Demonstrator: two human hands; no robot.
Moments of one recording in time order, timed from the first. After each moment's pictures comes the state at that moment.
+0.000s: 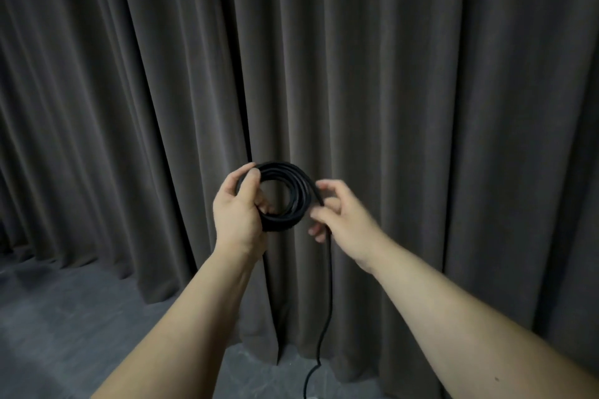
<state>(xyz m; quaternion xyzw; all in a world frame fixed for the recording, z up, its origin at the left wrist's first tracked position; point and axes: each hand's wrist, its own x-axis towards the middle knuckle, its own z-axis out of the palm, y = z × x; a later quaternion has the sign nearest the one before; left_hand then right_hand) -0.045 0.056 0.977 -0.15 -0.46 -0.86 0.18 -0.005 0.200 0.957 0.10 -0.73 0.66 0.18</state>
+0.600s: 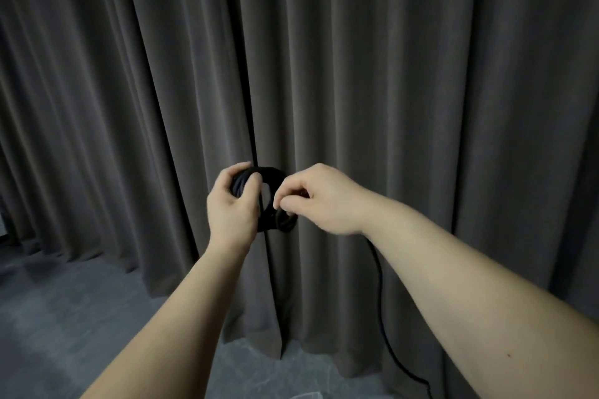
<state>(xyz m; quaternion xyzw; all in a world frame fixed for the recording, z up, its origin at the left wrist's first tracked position) -0.059 0.028 0.967 -0.15 -0.64 -0.69 0.29 0.019 0.171 1.025 0.23 -0.92 0.28 0.17</state>
